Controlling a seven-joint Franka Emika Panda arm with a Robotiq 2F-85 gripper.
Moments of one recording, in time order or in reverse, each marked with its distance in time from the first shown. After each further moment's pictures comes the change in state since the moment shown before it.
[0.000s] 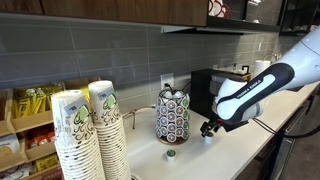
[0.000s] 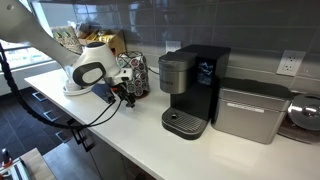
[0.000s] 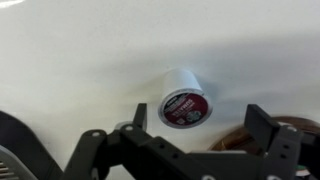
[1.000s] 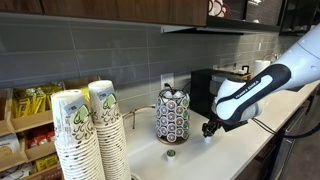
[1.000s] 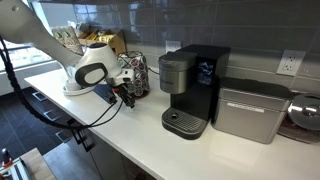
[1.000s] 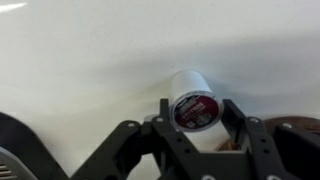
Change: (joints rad) arm -0.001 0.021 -0.008 0.016 -0.011 0.000 0.015
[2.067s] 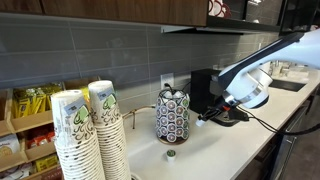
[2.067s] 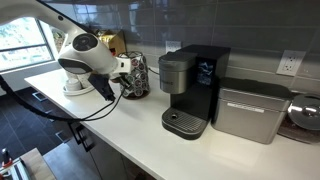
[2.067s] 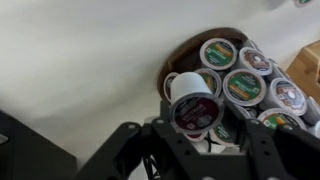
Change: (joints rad) arm 0.109 -0.170 -0.071 0.000 1.016 -0.002 -0.802
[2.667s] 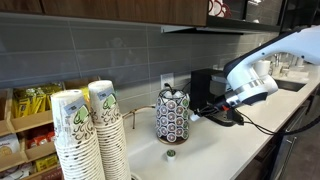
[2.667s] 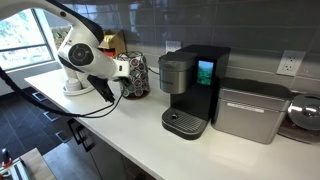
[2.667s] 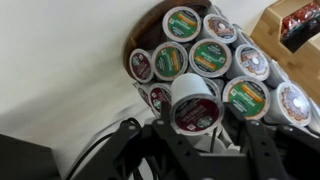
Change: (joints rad) arm 0.014 -0.010 -0.017 0.032 0.495 -0.078 -0.379
